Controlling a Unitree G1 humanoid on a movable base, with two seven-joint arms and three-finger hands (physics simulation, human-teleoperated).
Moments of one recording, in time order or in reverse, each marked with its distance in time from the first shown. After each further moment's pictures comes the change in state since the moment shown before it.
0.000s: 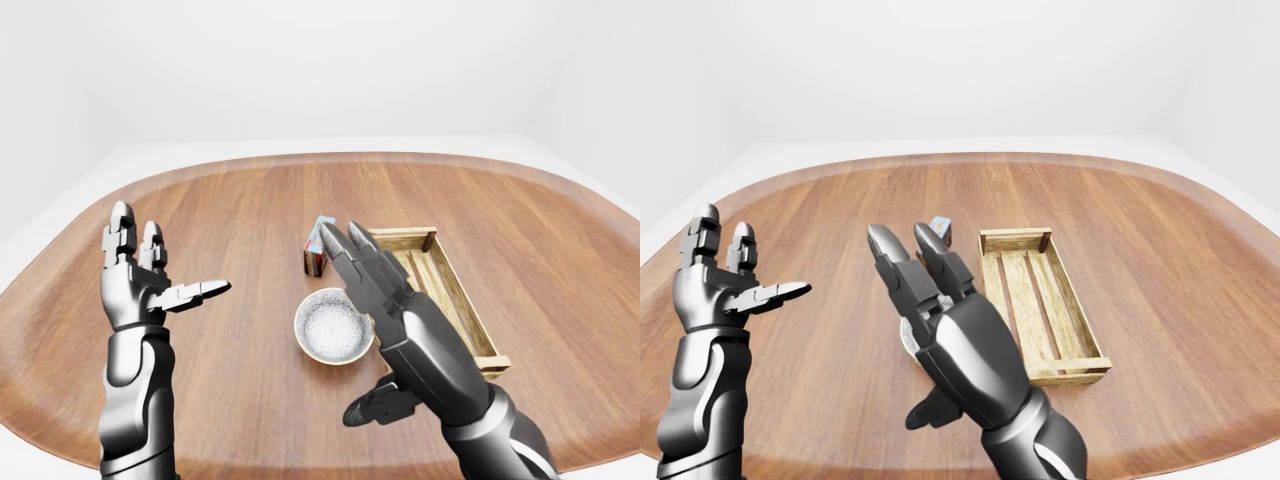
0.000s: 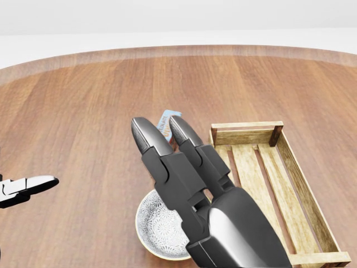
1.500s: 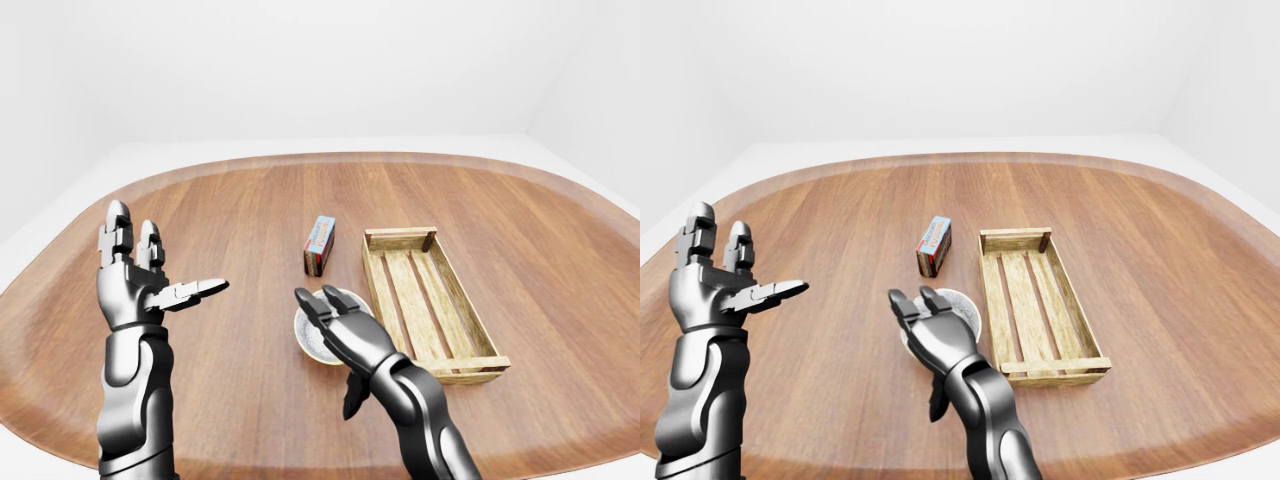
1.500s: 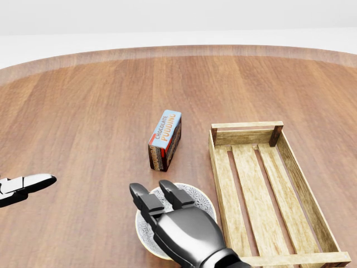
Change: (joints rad) left arm -0.002 0.002 0.004 -0.006 -0.015 0.000 0.013; right arm -0.095 0.058 0.012 0.586 -0.343 0.000 0.133
